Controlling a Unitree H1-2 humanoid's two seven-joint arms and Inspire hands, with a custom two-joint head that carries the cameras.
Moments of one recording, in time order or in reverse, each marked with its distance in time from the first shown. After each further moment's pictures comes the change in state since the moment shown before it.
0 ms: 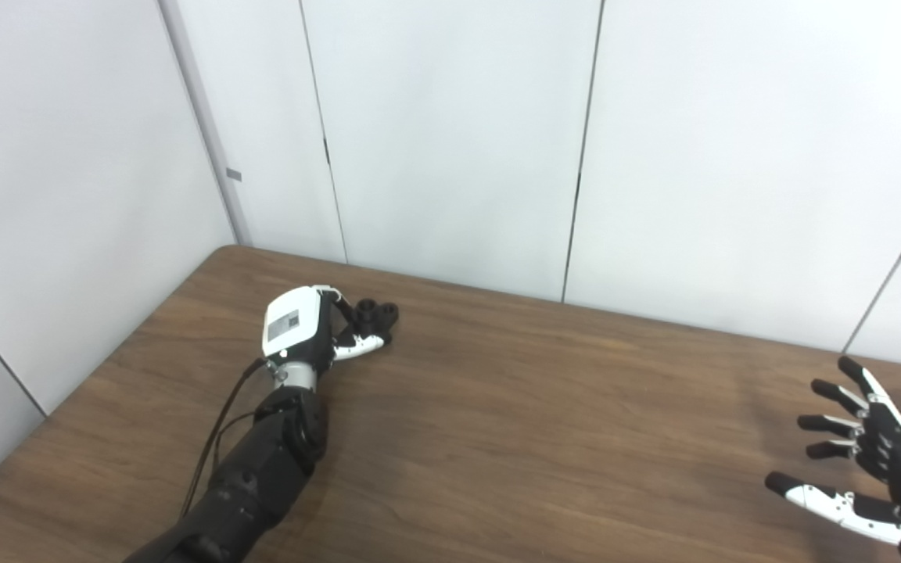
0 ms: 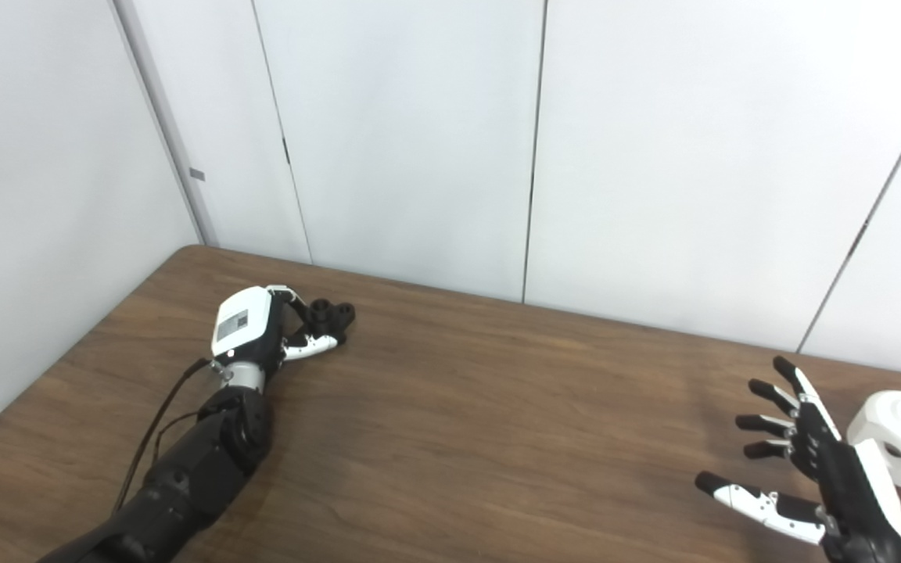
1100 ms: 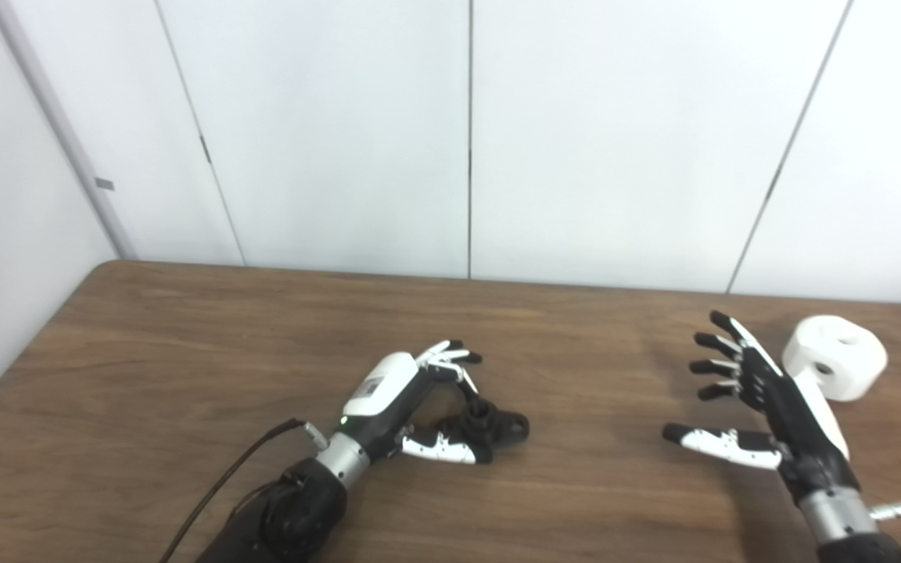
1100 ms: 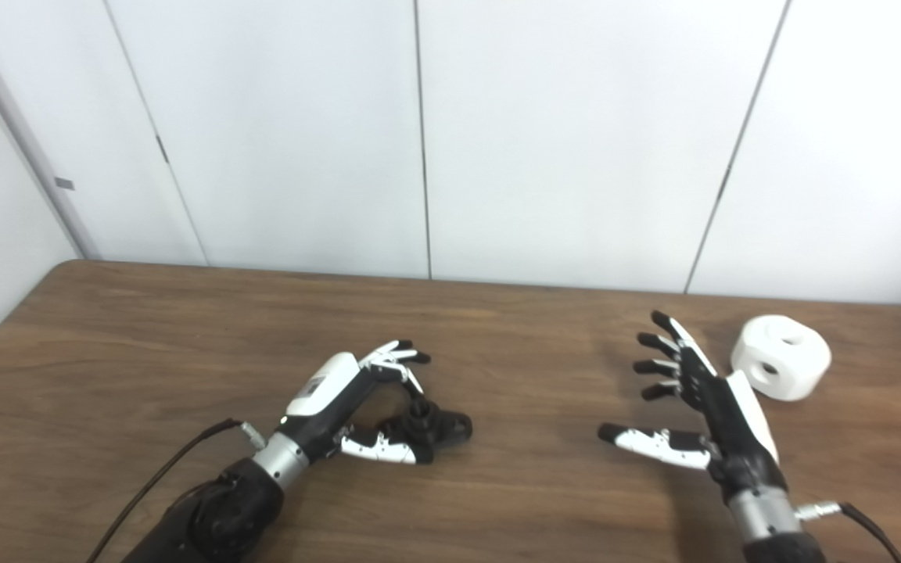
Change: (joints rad) left arm 0.176 -0.124 -0.187 -0.424 -0.119 -0.507 -0.468; right arm -0.022 0.014 0.005 0.125 -0.027 -0.131 -0.031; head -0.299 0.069
